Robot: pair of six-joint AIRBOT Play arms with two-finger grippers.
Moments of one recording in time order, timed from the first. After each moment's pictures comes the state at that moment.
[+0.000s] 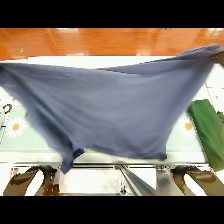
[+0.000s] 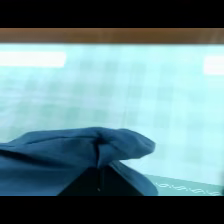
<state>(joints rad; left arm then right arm) 0.21 -0.71 1.25 1.15 -1.27 -1.52 0.03 -0.86 1.44 -1.31 1.30 1.61</state>
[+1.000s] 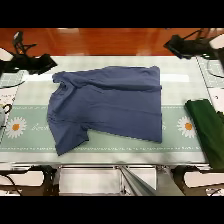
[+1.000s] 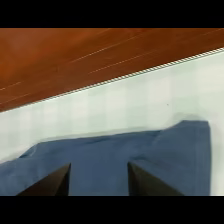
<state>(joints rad) 0.18 -1.54 1.43 1.06 -0.95 -1.42 -0.12 -1.57 1.58 -0.92 0.85 1.48</state>
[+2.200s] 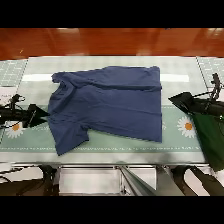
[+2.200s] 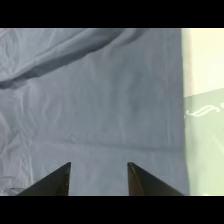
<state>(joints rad) 0.64 -1.48 0.83 0.89 -1.28 -1.17 -0.35 -0.92 0.65 -0.69 1.02 1.25</state>
